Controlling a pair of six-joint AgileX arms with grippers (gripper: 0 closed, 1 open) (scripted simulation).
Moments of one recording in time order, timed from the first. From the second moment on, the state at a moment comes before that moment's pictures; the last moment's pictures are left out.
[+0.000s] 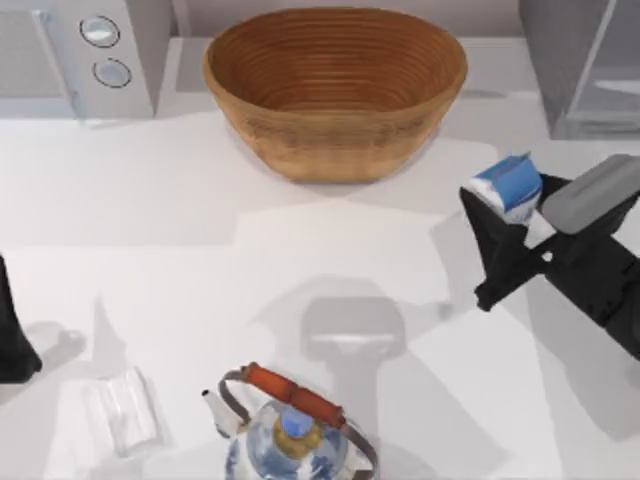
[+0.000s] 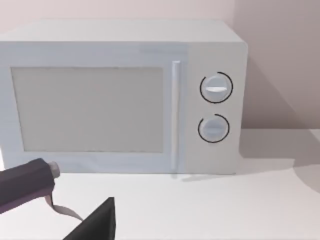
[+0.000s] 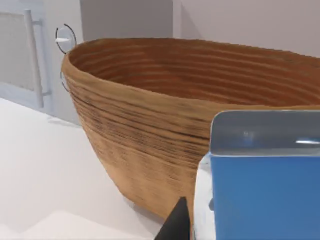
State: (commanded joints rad) left arm 0.00 0.00 0.00 0.00 0.00 0.00; right arm 0.37 1.82 0.36 1.46 -0.24 0.02
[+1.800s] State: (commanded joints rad) left arm 0.00 0.00 0.00 0.00 0.00 0.00; right arm 0.51 2.33 0.70 1.64 -0.23 0.01
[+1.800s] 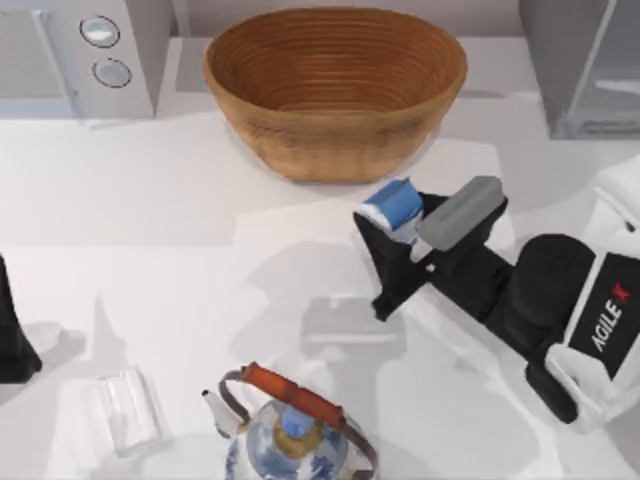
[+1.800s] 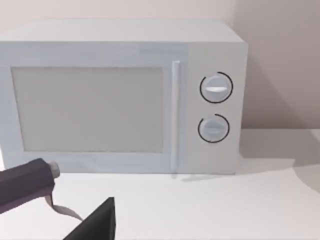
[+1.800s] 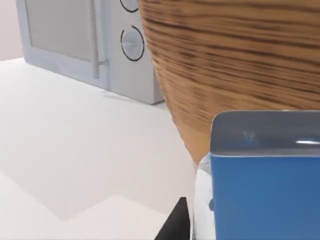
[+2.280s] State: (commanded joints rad) left arm 0.00 0.00 0.00 0.00 0.00 0.00; right arm 0.51 2.33 0.70 1.64 -0.23 0.01
